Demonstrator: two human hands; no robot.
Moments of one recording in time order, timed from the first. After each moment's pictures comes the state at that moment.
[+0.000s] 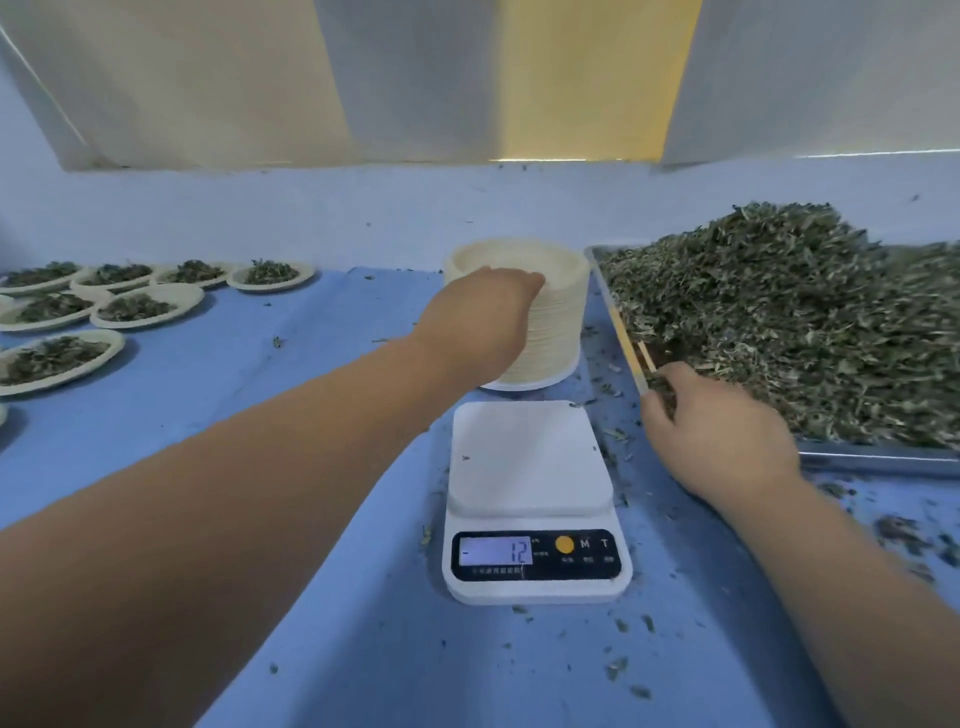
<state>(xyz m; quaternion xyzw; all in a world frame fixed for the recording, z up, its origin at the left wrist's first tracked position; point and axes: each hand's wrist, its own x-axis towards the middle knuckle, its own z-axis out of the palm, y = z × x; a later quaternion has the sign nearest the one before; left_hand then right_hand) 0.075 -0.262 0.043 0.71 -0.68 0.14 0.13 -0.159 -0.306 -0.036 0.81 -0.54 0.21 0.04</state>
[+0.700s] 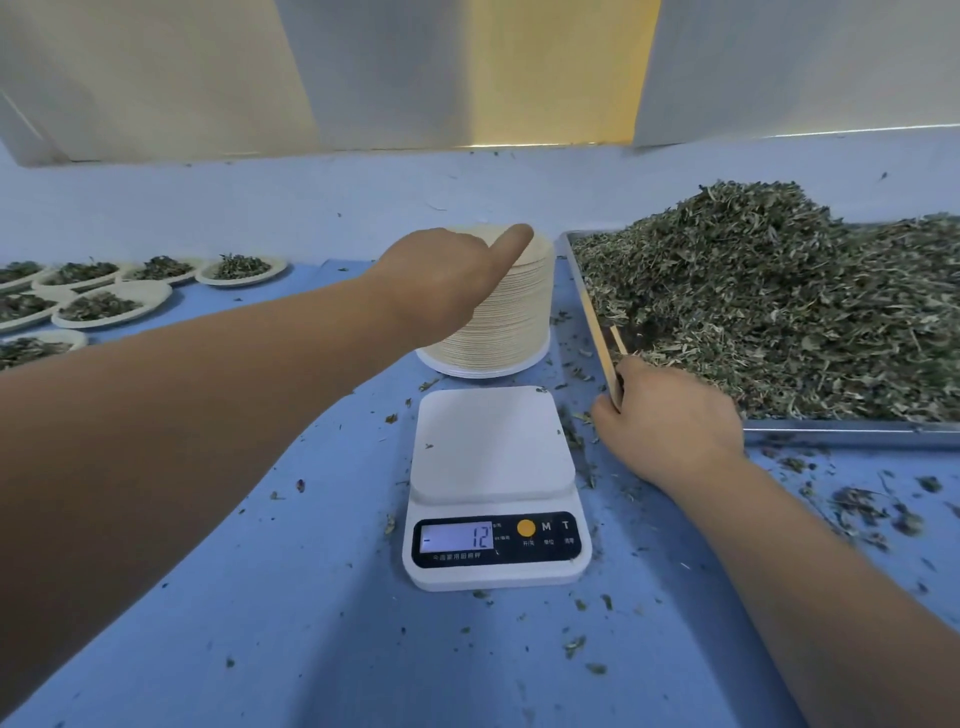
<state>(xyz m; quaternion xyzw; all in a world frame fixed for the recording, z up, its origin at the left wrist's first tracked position) 0.078 -0.263 0.071 0.65 -0.72 0.26 0.00 -0.152 -0.308 -0.042 0.82 -0.54 0.18 0.06</state>
